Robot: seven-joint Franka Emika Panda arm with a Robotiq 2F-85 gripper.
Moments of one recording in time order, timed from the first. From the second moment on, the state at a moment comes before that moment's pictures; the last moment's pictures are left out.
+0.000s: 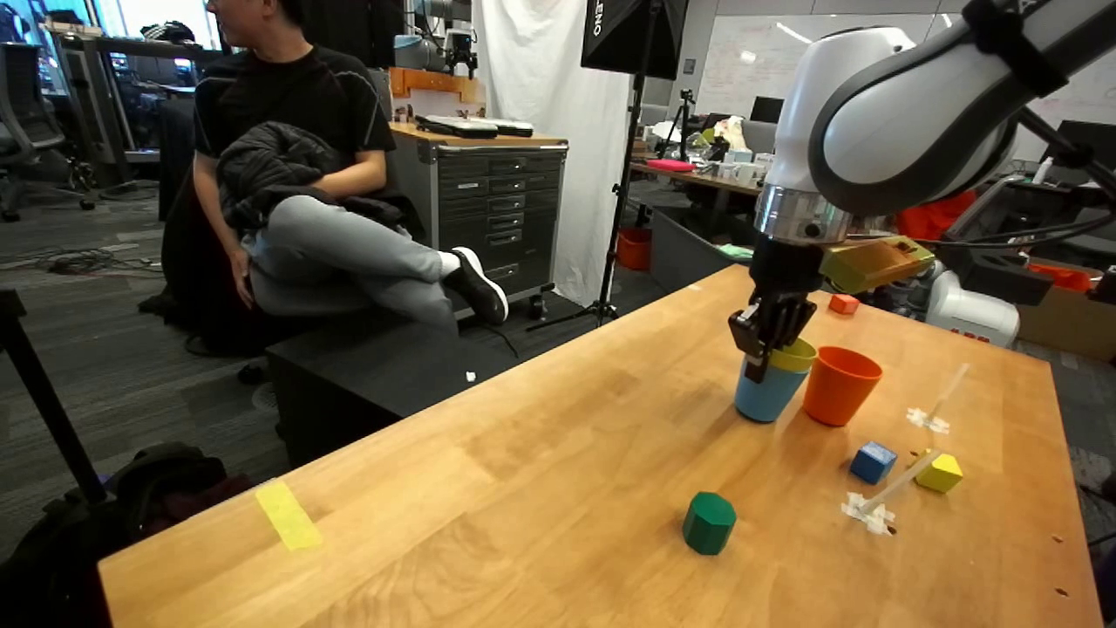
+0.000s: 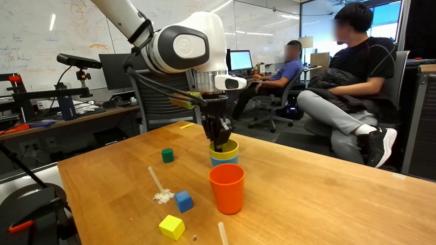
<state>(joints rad) -0.06 0.42 -0.08 -2.03 -0.04 2.42 0.08</state>
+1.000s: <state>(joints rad) -0.06 0.21 -0.11 -2.01 -0.11 2.26 0.11</state>
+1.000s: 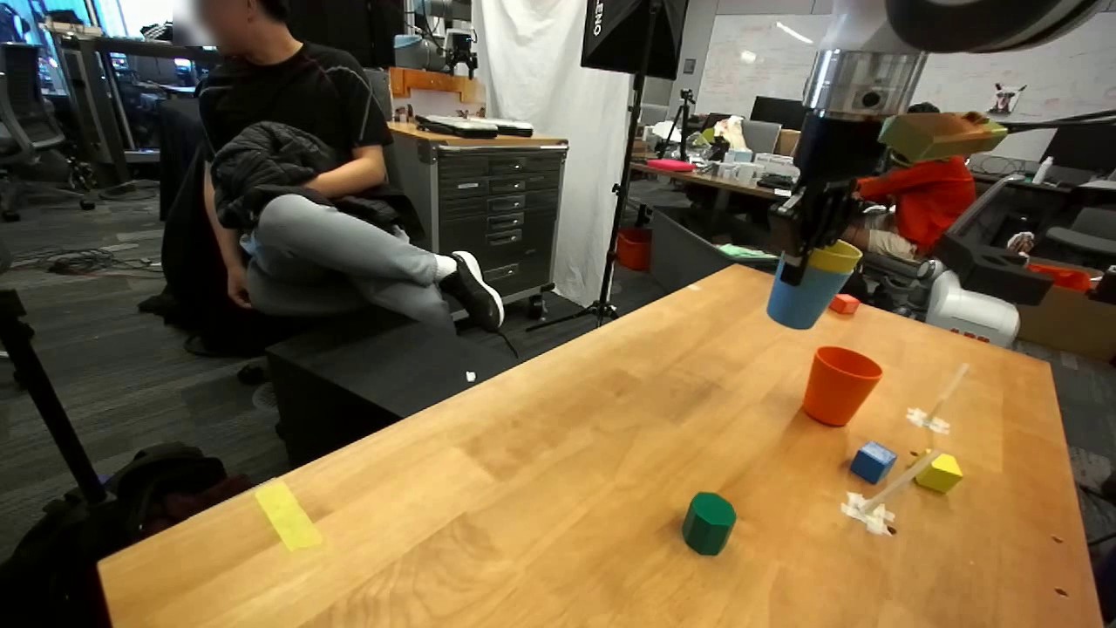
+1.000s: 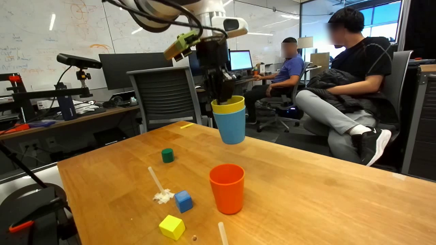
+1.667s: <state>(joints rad) -0.11 0.06 -0.12 -2.13 -0.11 2.22 0.09</state>
